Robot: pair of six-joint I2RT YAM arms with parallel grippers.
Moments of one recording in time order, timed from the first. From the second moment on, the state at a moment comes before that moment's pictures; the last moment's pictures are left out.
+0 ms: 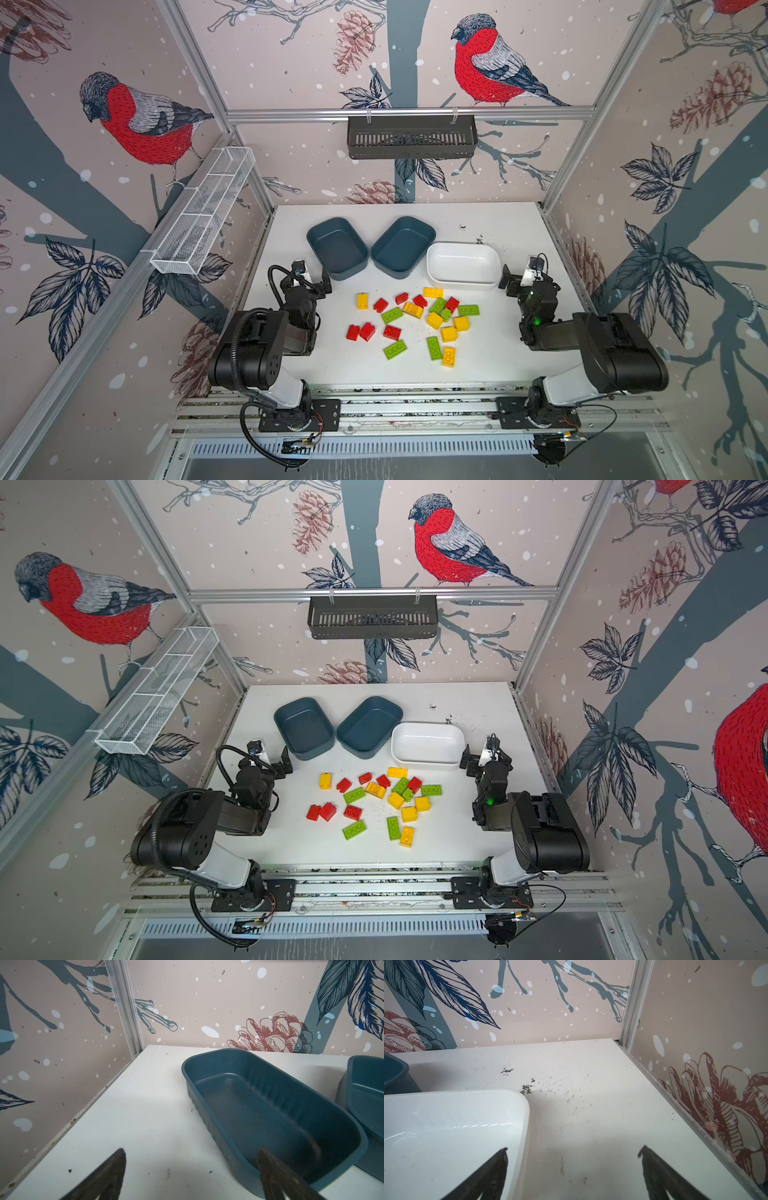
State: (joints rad) left arm -0.02 1.56 0.22 1.18 -0.15 -0.02; right arm 0.01 1.50 0.24 1.08 0.12 0.01
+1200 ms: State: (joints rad) left arm -0.04 1.17 0.35 0.82 -0.20 -0.04; right arm 0.03 1.15 0.30 0.78 -0.02 0.00
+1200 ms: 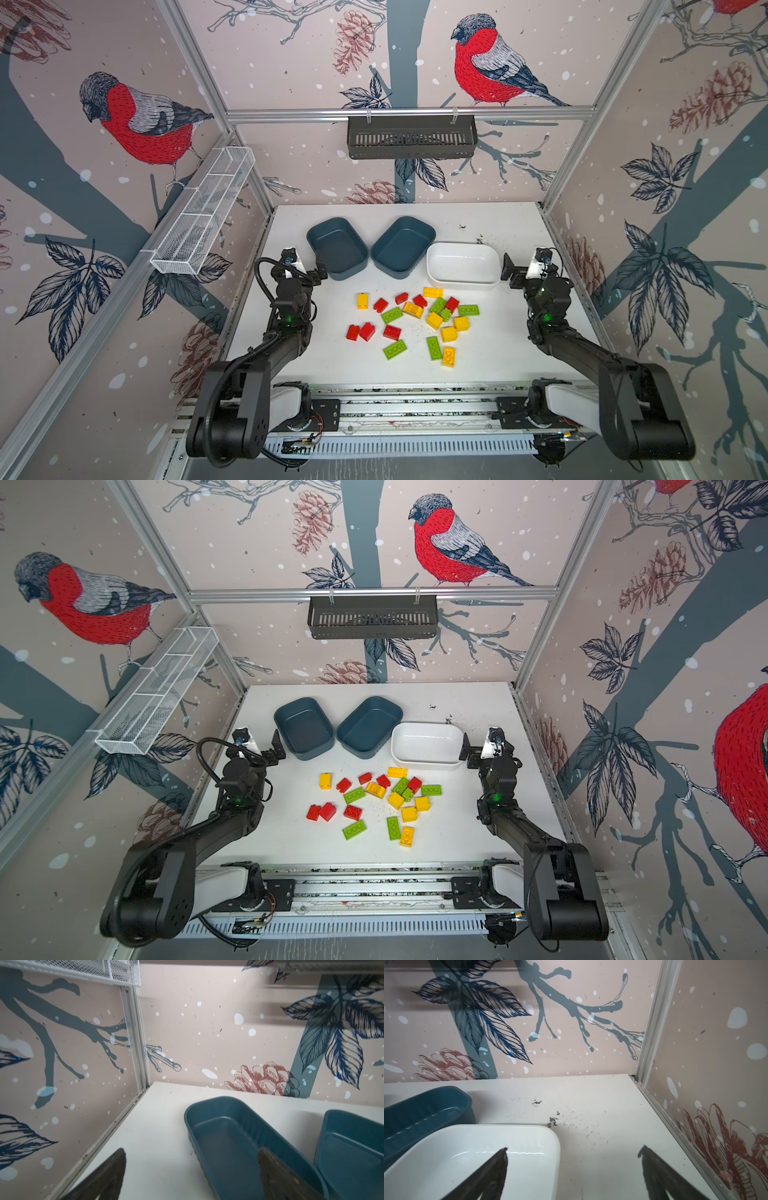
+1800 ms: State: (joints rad) left arm -0.15 1.12 0.79 -0.35 0.03 -0.25; right arm 0.24 0.92 0.56 0.05 -0.29 -0.05
